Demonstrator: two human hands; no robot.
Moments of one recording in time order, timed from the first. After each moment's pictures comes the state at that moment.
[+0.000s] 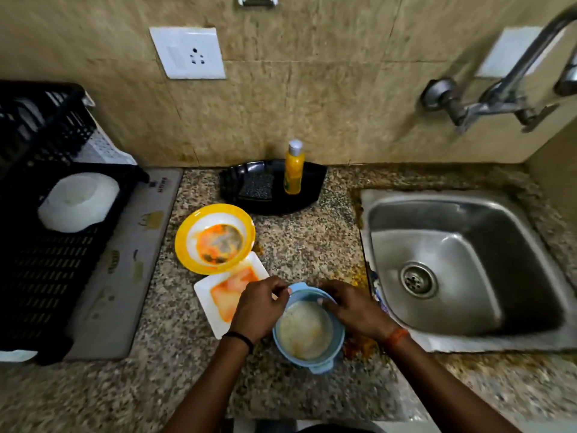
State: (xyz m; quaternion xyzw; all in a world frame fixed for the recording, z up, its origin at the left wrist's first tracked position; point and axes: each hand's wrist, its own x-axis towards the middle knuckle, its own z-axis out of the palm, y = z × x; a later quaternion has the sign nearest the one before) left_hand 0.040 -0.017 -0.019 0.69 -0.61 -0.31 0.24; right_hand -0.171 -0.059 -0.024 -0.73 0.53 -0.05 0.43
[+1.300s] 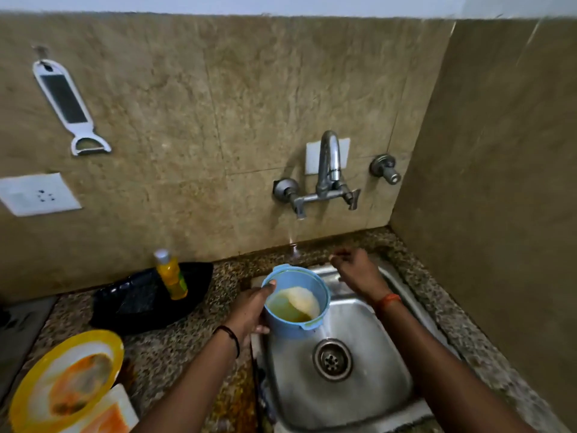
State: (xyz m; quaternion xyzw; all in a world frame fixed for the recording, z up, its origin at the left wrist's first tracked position) left_hand -0.191 -0.180 0.068 0.62 -0.36 -0.61 0.35; right_hand -0.412 -0.220 0.089 -0.54 0.69 -0.36 0.32
